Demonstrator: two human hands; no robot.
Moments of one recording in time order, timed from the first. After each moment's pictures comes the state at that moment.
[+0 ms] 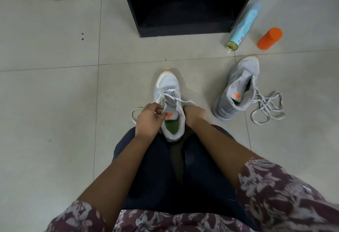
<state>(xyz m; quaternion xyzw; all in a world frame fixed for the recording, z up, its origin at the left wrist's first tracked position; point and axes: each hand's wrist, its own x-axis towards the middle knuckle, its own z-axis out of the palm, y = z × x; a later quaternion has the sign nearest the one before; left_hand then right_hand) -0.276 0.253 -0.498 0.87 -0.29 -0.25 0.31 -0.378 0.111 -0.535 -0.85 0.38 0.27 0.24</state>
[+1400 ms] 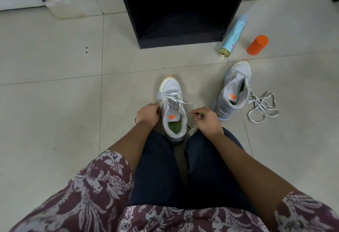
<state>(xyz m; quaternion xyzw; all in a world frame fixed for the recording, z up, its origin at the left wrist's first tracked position) -0.237 0.234 -0.521 0.89 -0.40 -0.24 0.03 -0.438 0.126 -0.499 -0.77 0.45 -0.06 0.45</state>
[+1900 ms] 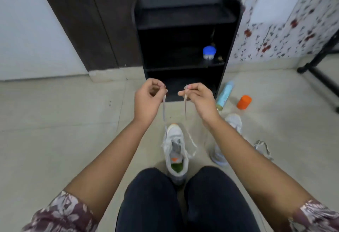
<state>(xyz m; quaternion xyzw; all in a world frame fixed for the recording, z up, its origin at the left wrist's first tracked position) -0.246 0.211 -0.265 0.69 -0.34 -0.09 0.64 -0.362 0.102 -0.277 -0.64 0.27 -0.34 0.64</state>
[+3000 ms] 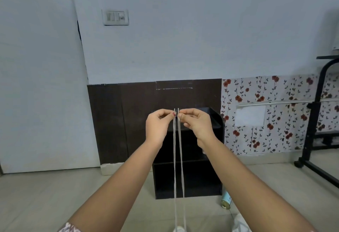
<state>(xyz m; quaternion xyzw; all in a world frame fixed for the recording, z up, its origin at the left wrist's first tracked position) -0.257 0.198 -0.052 0.62 -0.39 -0.01 0.68 -0.349 0.107 -0.055 -0.65 0.17 -0.45 0.59</state>
